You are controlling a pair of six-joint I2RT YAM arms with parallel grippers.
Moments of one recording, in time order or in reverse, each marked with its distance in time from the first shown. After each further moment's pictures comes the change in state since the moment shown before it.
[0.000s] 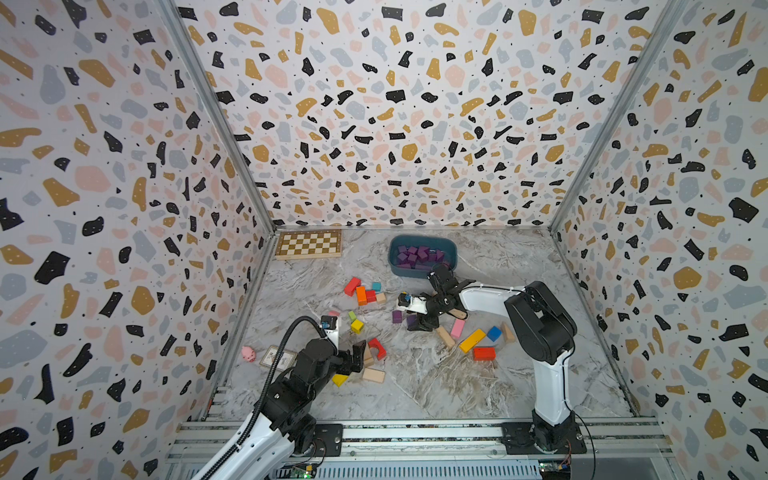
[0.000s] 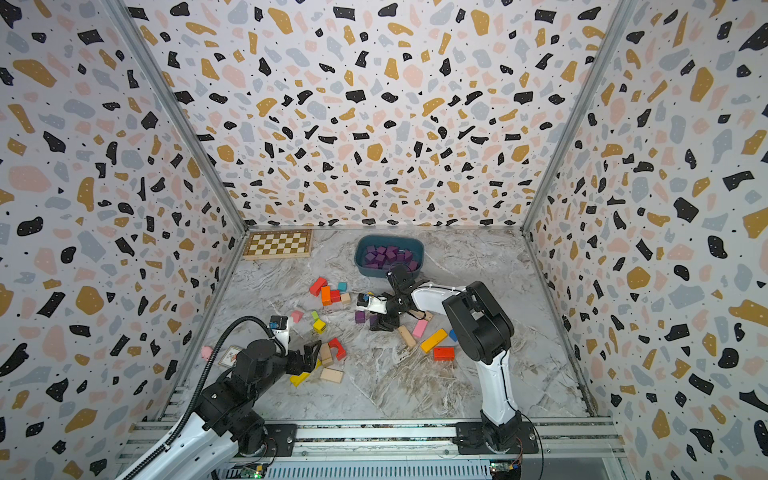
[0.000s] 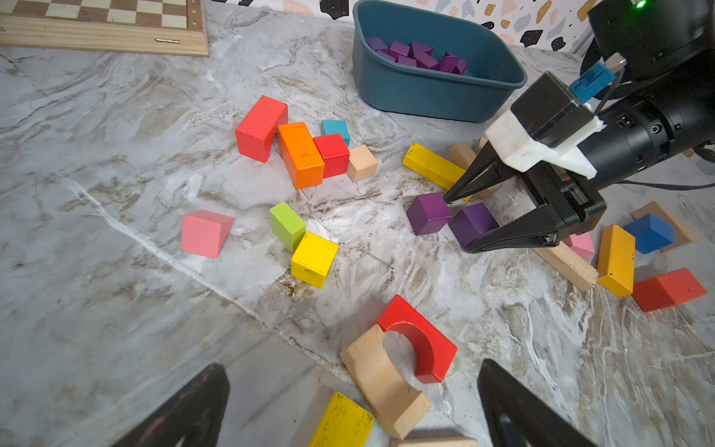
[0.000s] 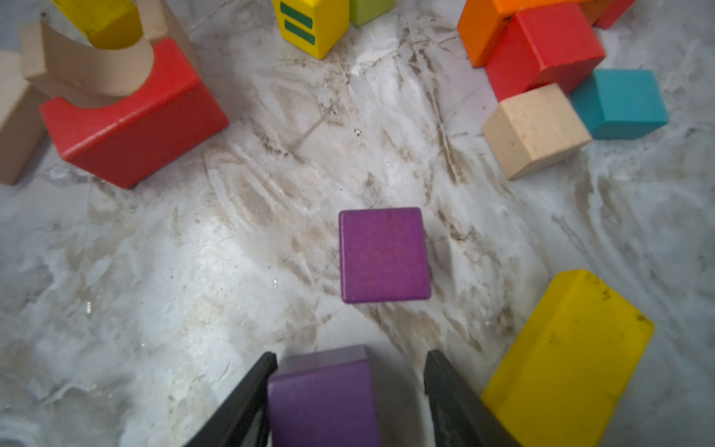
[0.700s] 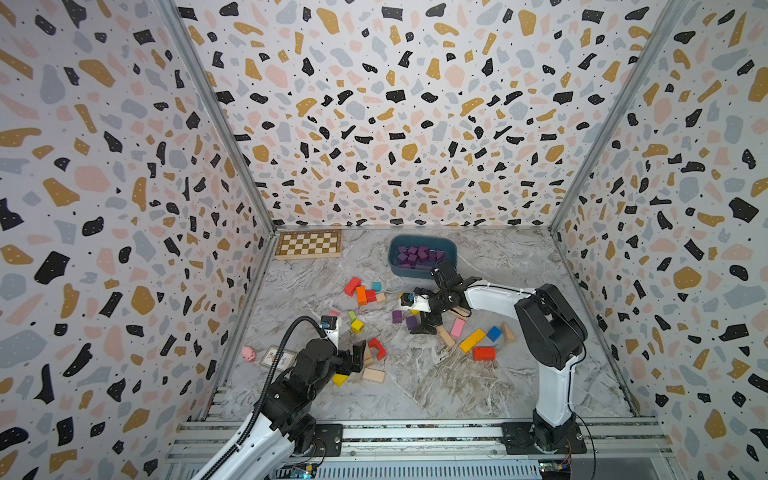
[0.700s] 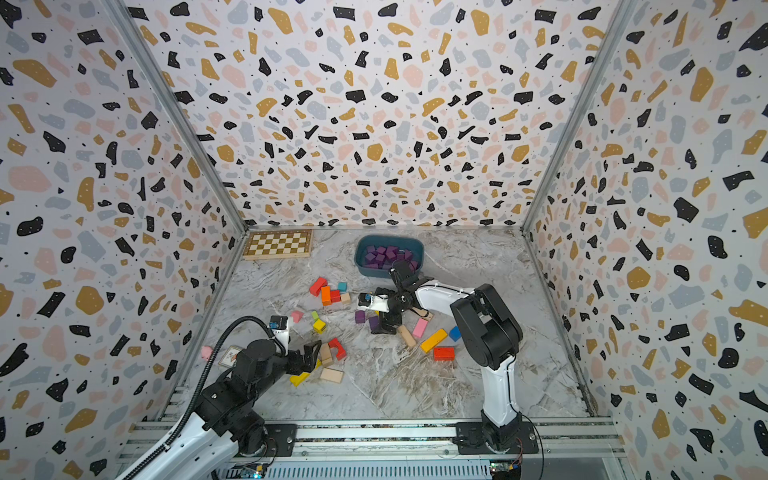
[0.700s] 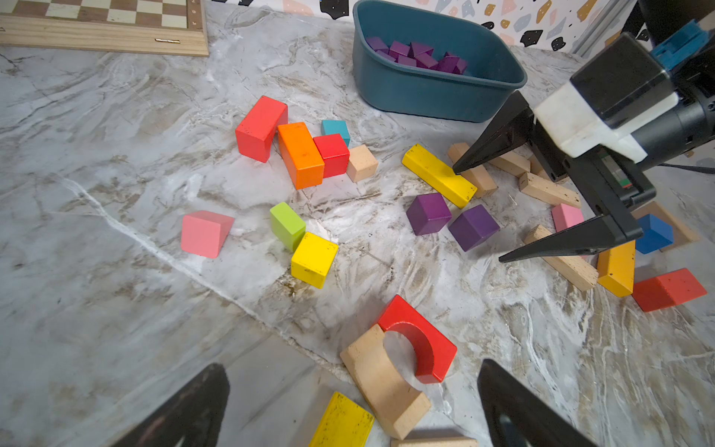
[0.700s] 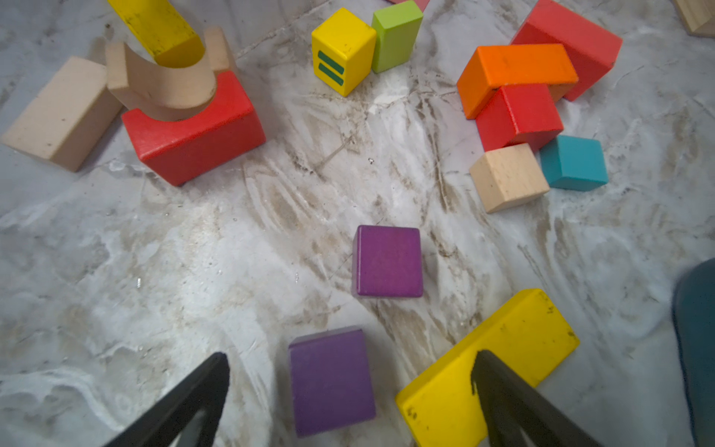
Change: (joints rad) left arm 0.000 0.000 0.000 0.000 0.000 0.000; right arm -0.011 -0.069 -0.016 -0.023 -0.029 -0.088
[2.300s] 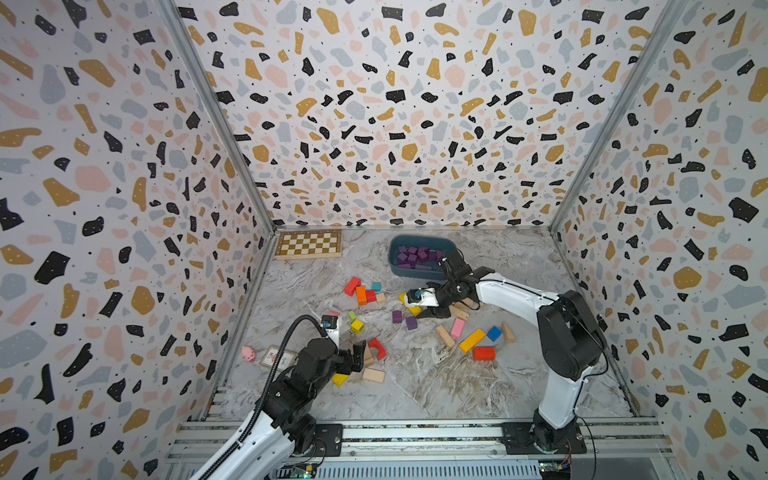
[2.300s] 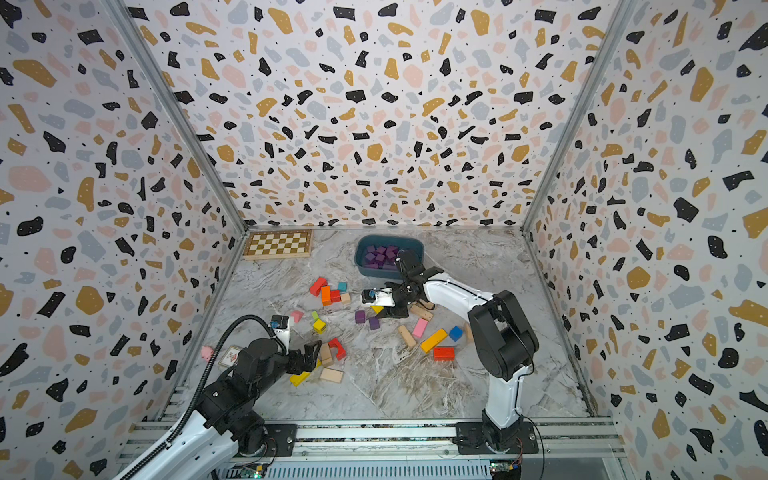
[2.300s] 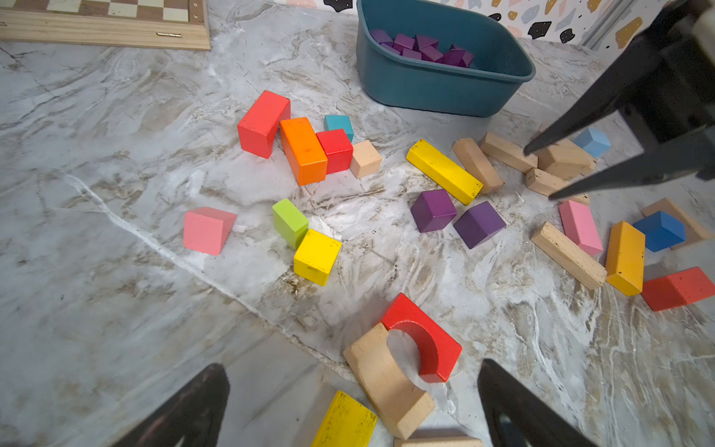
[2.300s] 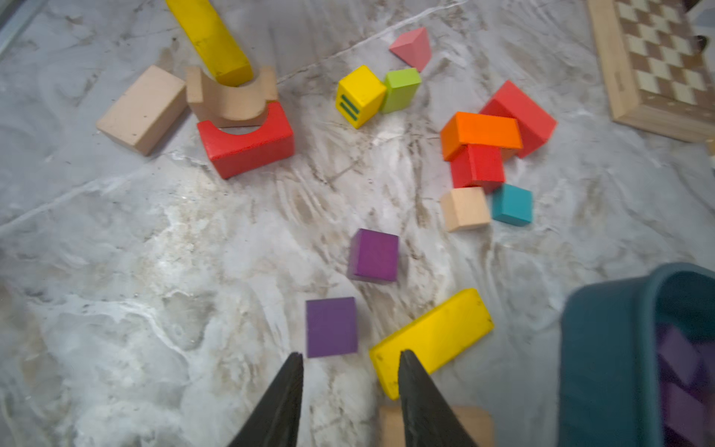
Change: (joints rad) left arm 0.000 0.021 0.006 0.001 -0.006 0.000; right arm -0.012 -0.111 0.045 -0.189 -0.011 -0.181
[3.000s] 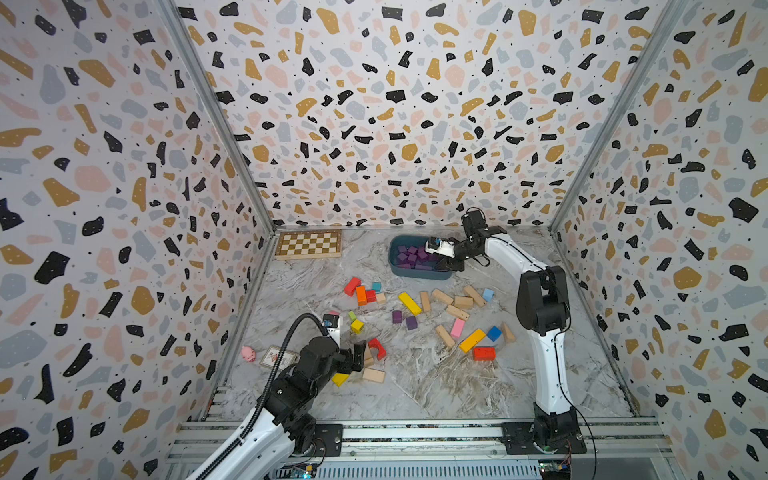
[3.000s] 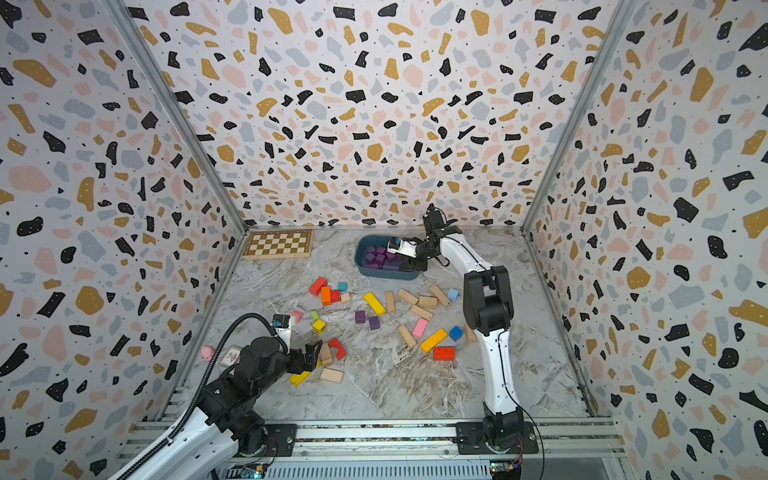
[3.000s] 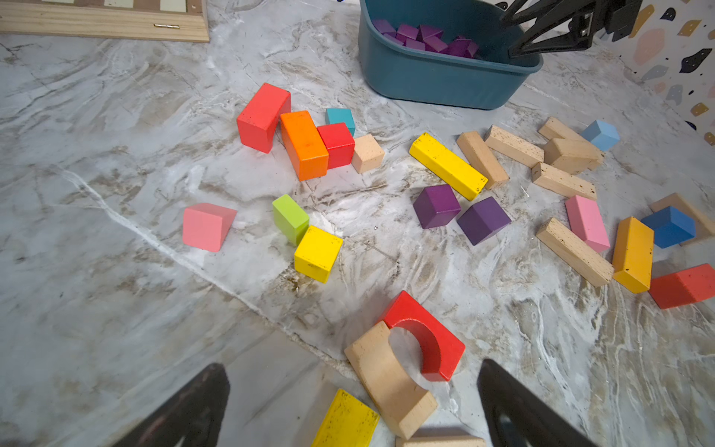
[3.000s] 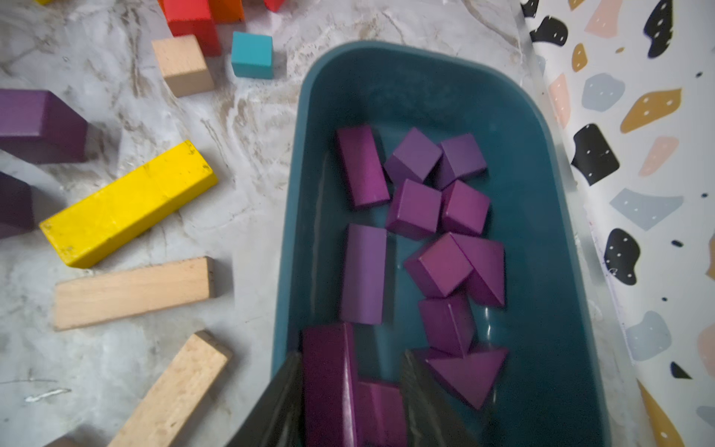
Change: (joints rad) left arm 0.000 0.033 0.010 0.000 -0.001 0.000; right arm -0.280 0.419 0.692 -0.253 0.030 -0.028
